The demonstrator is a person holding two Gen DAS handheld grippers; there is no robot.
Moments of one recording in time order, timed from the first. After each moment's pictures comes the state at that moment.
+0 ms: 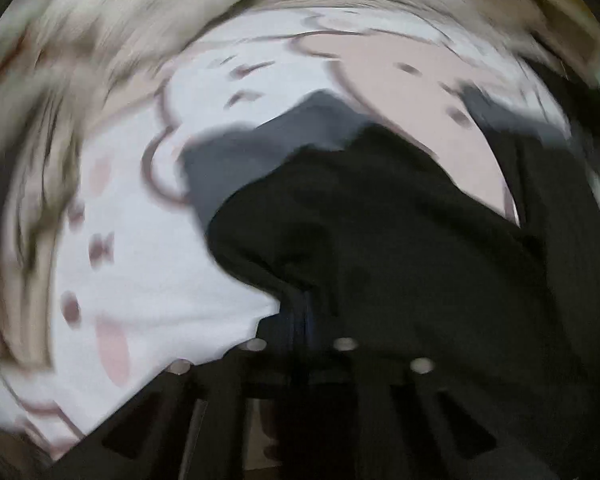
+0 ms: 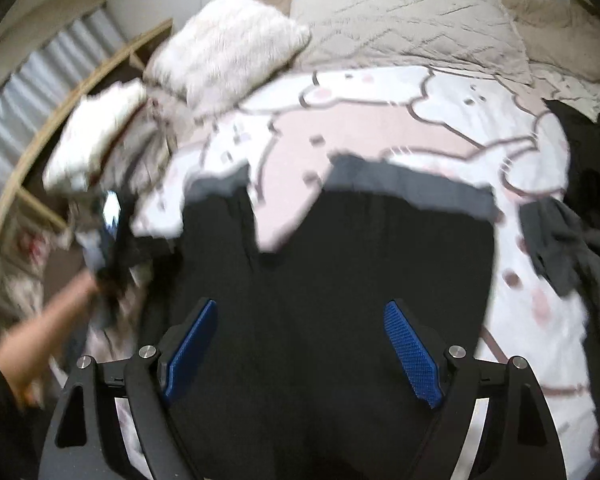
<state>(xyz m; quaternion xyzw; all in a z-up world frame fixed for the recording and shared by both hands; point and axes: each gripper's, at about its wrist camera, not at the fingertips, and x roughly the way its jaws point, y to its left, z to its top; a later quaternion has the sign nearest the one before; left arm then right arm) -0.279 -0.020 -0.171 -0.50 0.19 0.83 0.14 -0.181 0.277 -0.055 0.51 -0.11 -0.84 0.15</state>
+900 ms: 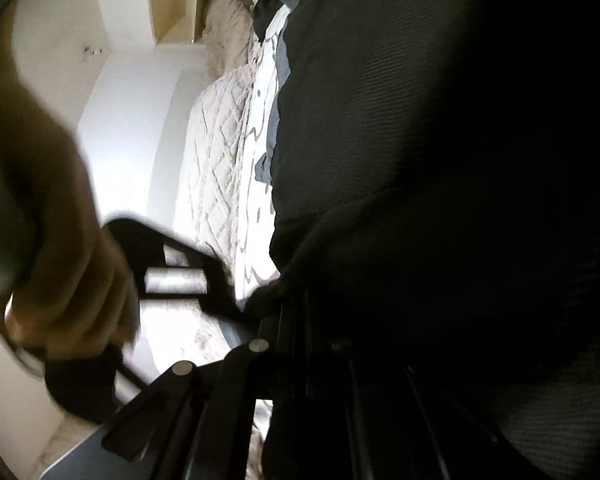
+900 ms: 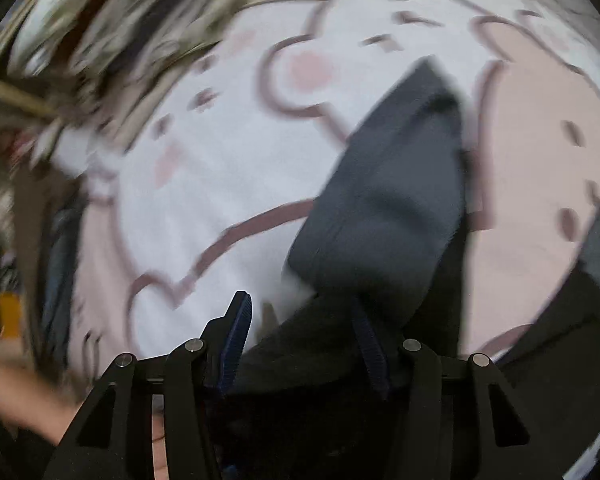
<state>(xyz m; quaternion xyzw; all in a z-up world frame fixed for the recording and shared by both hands) -0.122 0.098 -0.242 -0.09 0.67 0.72 0.16 -0.312 0.073 -0.178 0.65 0.05 -0.71 0.26</state>
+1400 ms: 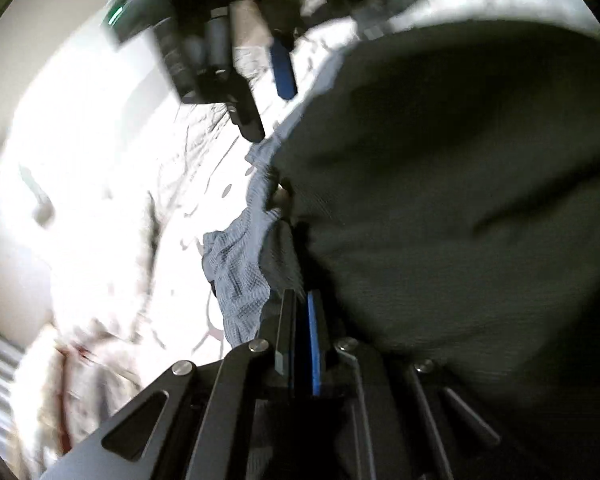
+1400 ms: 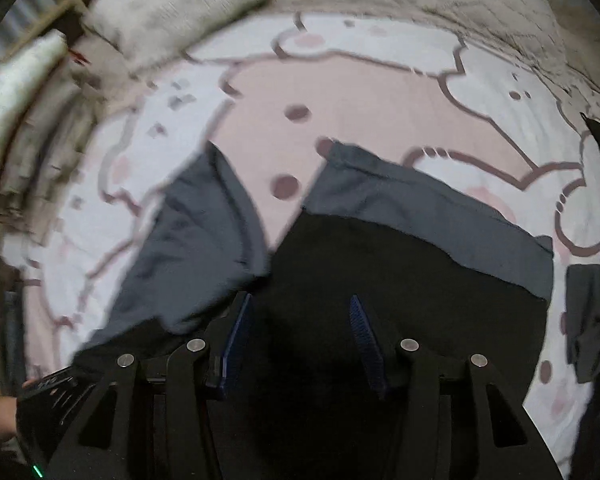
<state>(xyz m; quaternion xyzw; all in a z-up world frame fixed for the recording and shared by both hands) -0.147 0.075 -0.156 -0.24 0.43 0.82 0.27 -0.282 0.239 -0.138 0.58 -0.03 -0.81 0.11</state>
